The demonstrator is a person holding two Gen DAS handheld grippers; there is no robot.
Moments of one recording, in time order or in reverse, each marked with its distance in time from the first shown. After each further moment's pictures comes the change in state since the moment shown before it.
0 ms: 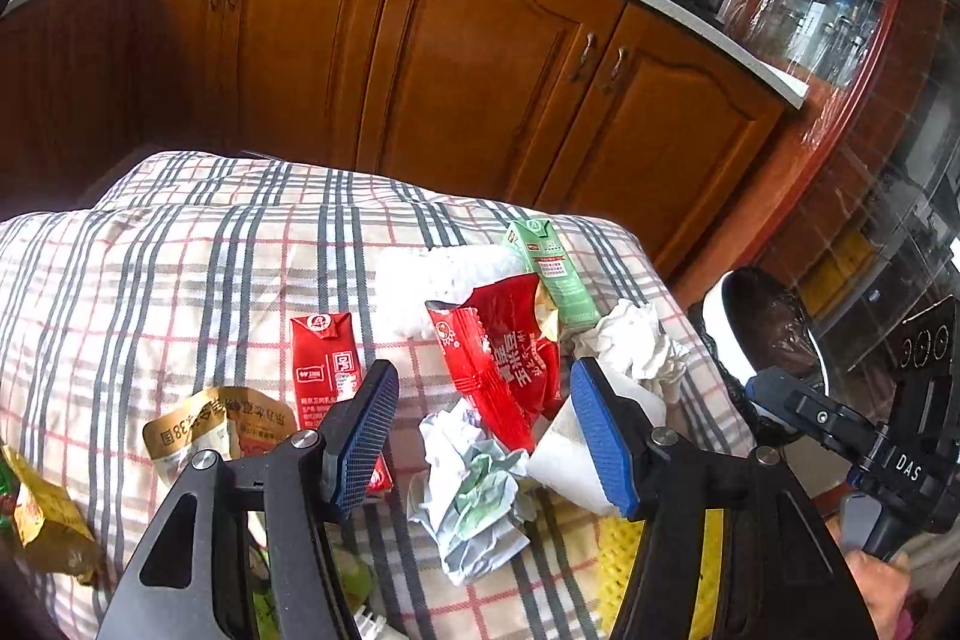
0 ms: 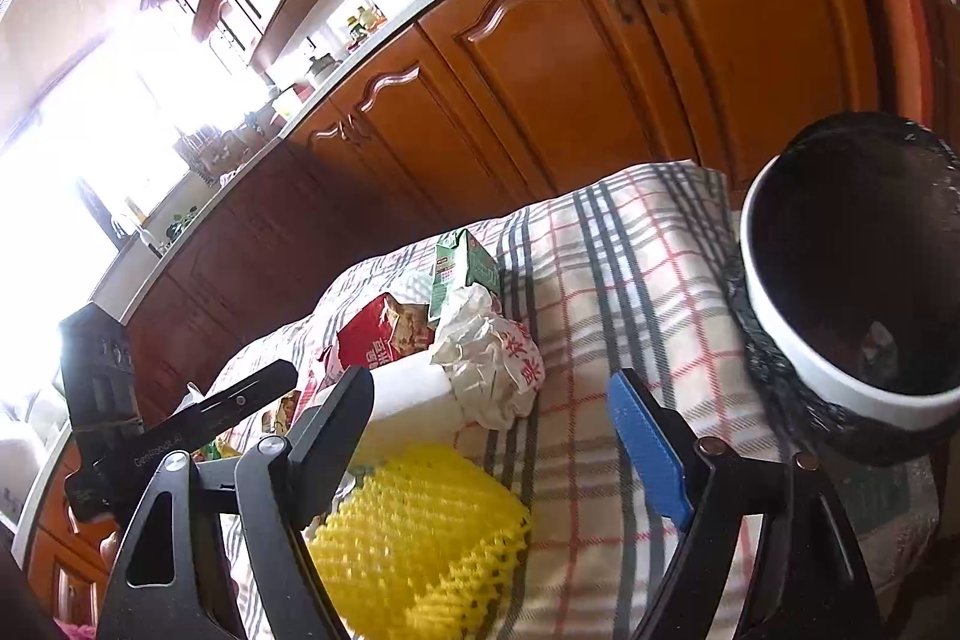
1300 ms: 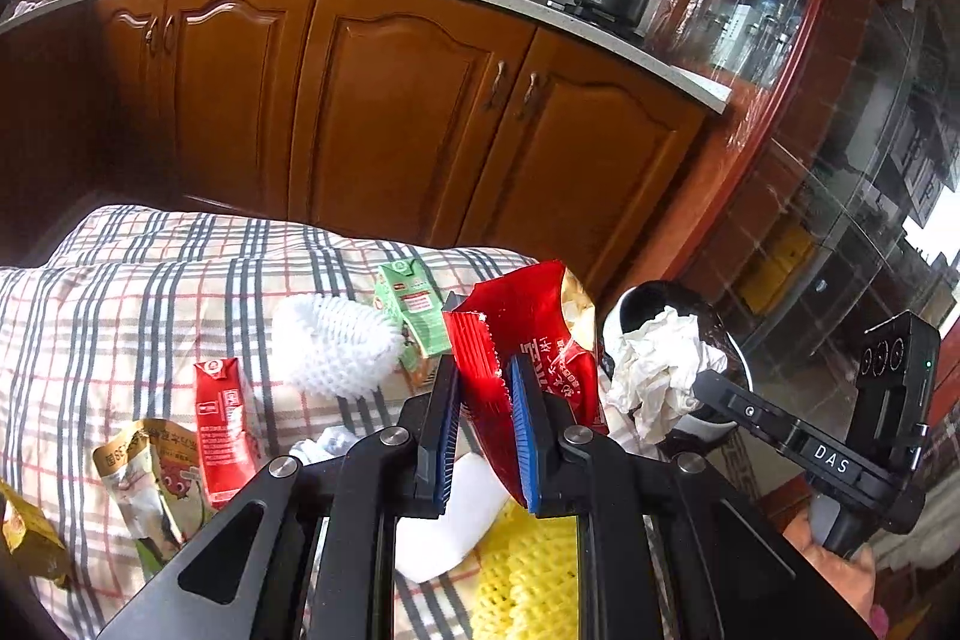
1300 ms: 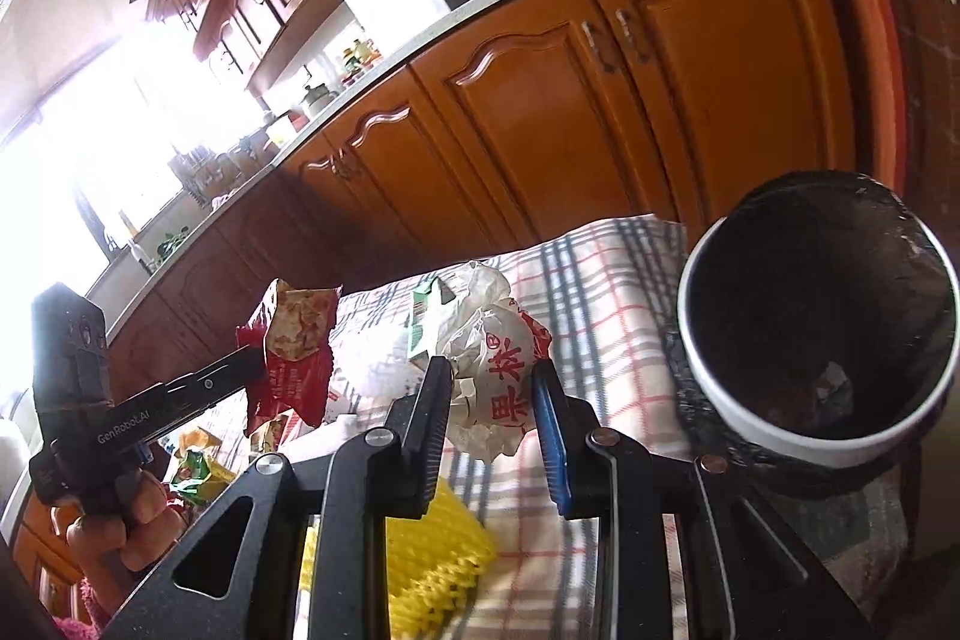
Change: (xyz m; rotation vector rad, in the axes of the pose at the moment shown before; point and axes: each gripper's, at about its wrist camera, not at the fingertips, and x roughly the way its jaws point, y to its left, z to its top) left arm -0.016 -0.049 -0.005 0.095 -0.073 -0.122; right arm -0.048 -0.016 0.008 -0.021 -0.100 -0.044
